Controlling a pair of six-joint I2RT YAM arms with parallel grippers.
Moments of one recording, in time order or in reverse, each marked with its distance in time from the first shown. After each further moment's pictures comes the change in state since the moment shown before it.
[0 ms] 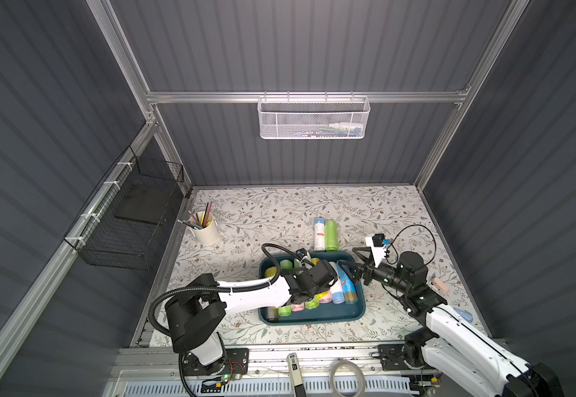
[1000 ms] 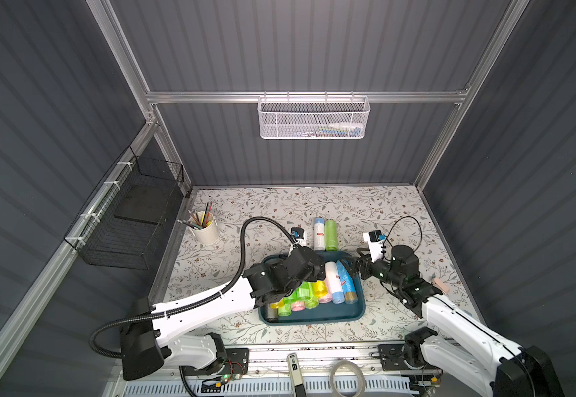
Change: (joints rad) left arm 0.016 -0.340 0.086 -0.123 -0.140 0.549; right arm 0.000 0.171 0.127 -0.183 0.188 0.017
